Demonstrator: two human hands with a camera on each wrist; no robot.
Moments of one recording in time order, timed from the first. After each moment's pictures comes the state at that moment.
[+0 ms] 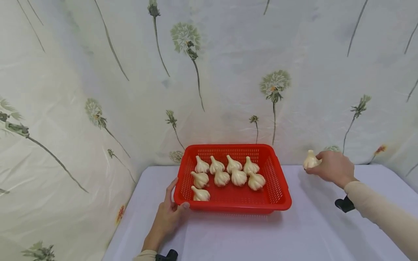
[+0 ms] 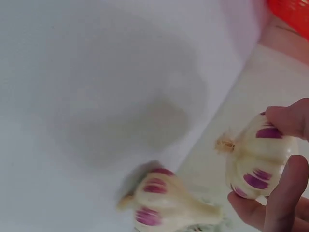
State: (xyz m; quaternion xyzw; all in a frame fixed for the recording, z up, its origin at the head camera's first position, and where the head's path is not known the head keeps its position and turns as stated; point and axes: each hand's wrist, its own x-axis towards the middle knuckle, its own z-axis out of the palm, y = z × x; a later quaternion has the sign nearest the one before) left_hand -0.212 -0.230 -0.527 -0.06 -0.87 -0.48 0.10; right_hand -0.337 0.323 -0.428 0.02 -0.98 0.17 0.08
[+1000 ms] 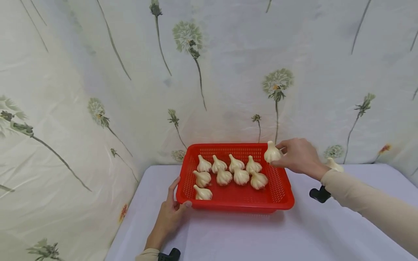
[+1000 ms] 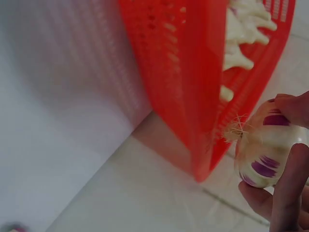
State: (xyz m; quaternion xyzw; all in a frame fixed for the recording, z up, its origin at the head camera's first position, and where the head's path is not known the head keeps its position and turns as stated) left_hand -0.213 -0.231 -0.530 -0.06 -0.87 -0.49 0.10; right_hand -0.324 0.201 -0.369 0.14 -0.96 0.22 0.07
